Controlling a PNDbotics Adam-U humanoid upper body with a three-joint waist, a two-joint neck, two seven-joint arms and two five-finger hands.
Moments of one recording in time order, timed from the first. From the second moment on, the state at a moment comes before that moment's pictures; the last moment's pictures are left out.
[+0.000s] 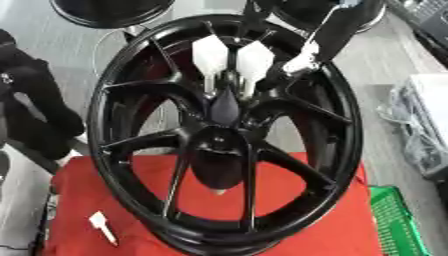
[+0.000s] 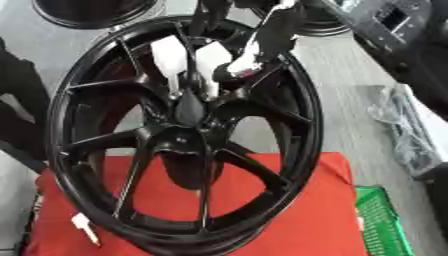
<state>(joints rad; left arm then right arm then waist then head) -0.37 0.44 -0.08 -1.84 0.46 0.12 0.52 -1.16 -0.75 0.62 -1.49 0.19 -0.20 0.74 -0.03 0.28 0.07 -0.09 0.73</state>
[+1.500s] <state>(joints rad) -0.38 0.43 -0.09 -1.85 0.46 0.12 0.52 -1.17 -0.69 0.61 -1.37 0.30 -0.24 0.71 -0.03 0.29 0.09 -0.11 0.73</state>
